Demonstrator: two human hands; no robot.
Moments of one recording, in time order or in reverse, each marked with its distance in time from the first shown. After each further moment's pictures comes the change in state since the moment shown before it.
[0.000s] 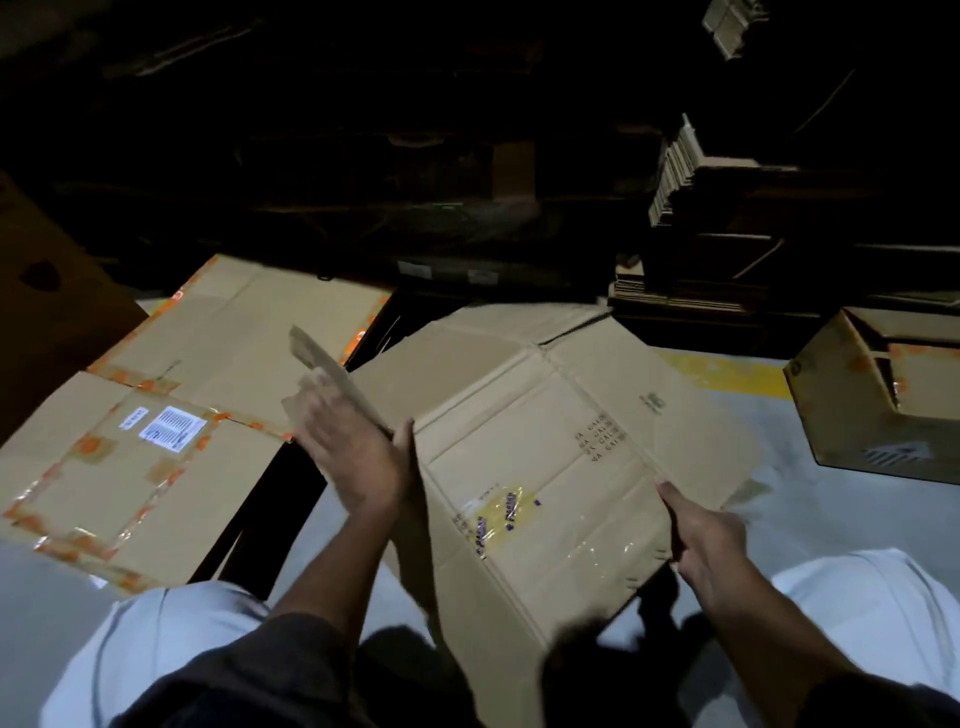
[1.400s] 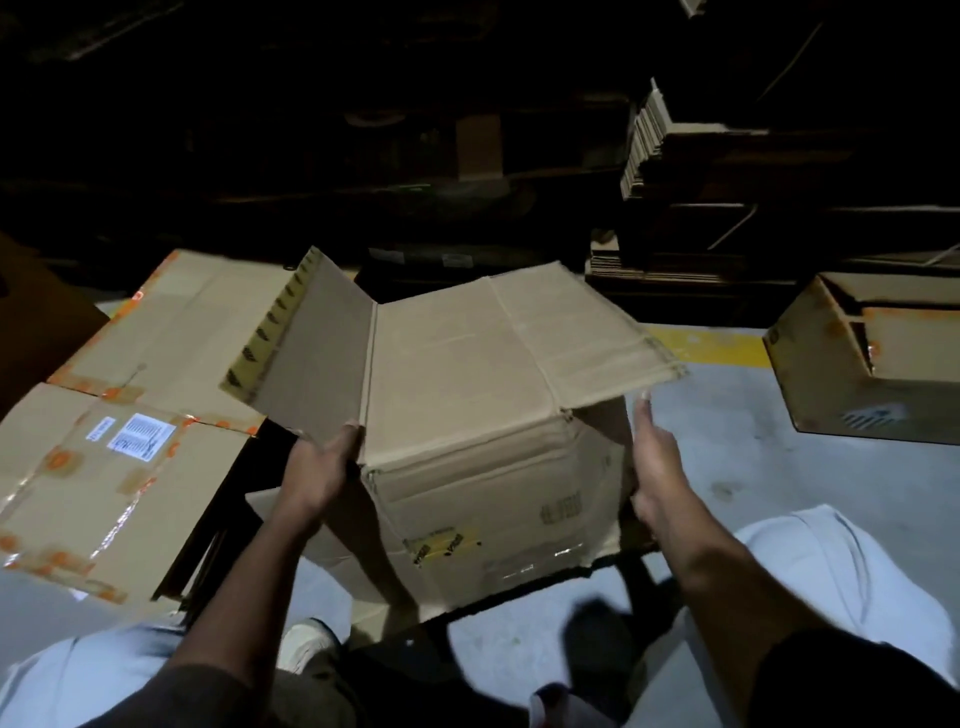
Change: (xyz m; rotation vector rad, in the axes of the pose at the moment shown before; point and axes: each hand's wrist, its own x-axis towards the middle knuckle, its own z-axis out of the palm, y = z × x) left_hand 0.008 -0.027 -0.019 -0.545 -0.502 -0.271; right_hand -0.002 -0.033 0.031 -0.078 -0.260 -0.137
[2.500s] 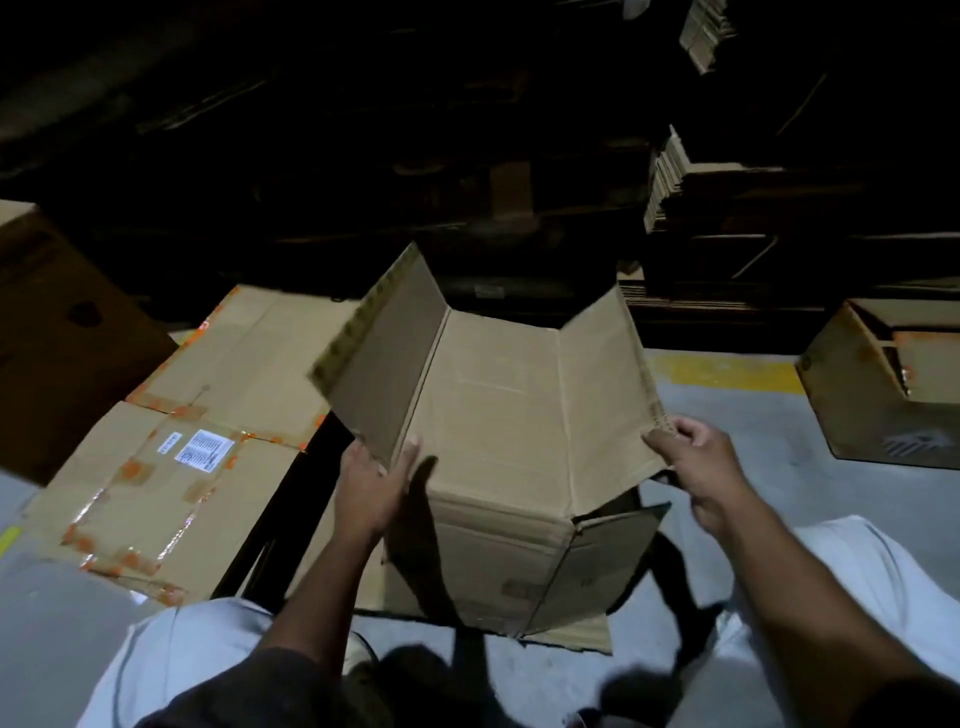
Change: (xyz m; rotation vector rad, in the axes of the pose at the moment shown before) left_hand -0.018 -0.018 -0.002 0.181 0.055 0.262; right_hand -0.069 -0.048 -0.017 -0.157 -0.194 -0.325
